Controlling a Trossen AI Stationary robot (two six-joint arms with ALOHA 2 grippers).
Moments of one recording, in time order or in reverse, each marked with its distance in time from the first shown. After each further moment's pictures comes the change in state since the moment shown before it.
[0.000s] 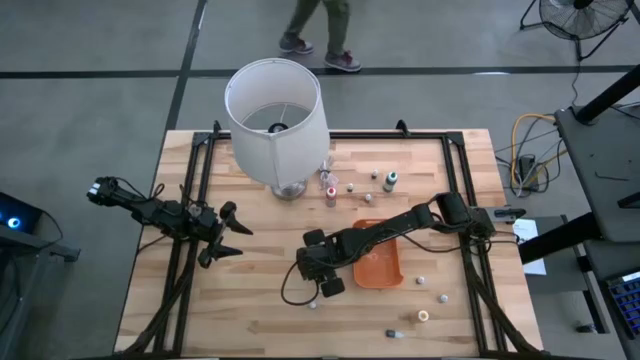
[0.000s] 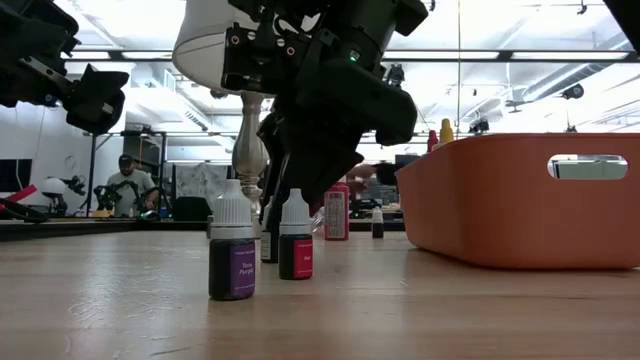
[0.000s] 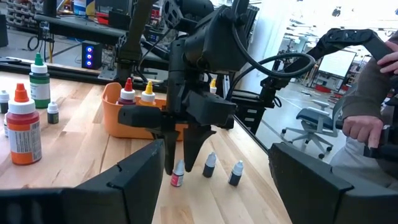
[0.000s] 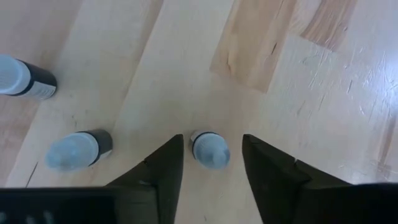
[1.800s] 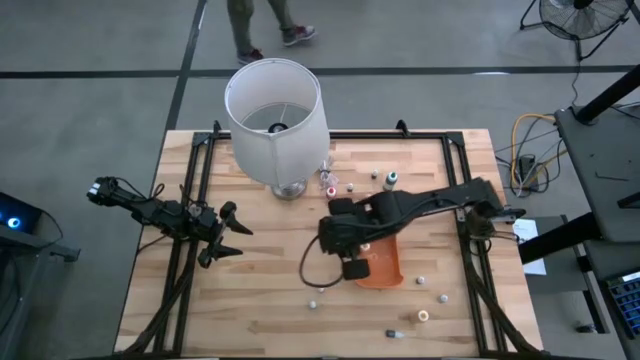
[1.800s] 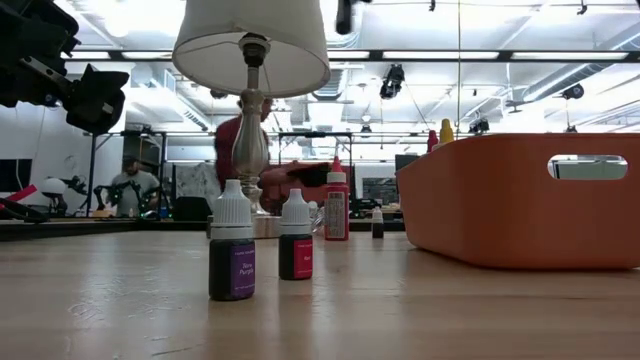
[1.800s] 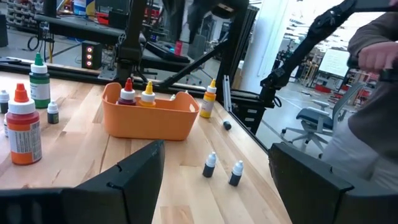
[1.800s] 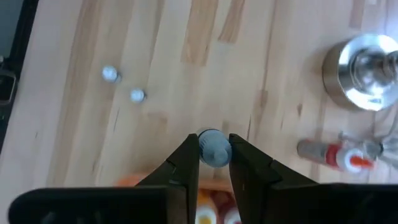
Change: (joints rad) left arm 0.000 0.000 0.000 0.000 0.000 0.000; right arm 0.003 -0.261 0.372 -0.642 0.042 0.158
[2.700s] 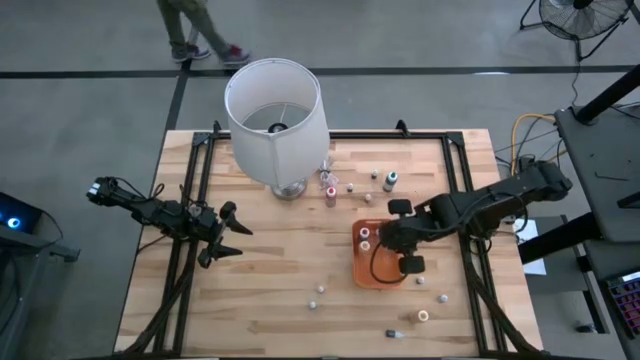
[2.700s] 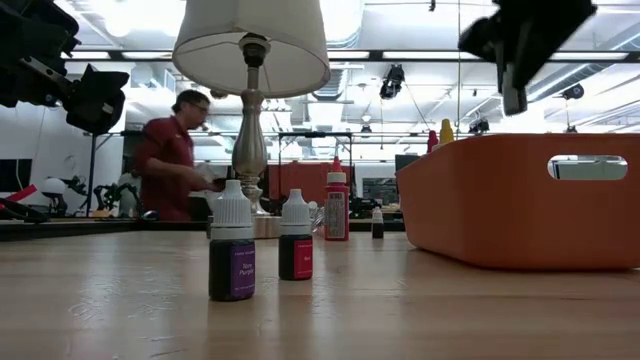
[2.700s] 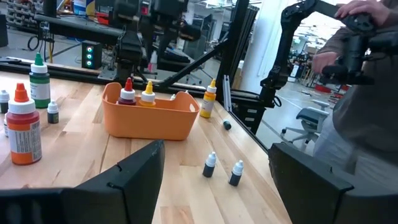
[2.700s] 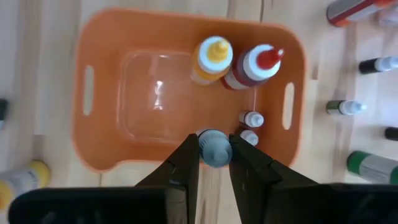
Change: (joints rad) left arm 0.000 0.000 0.000 0.000 0.000 0.000; right arm 0.057 -0.565 -0.891 0.222 0.021 0.157
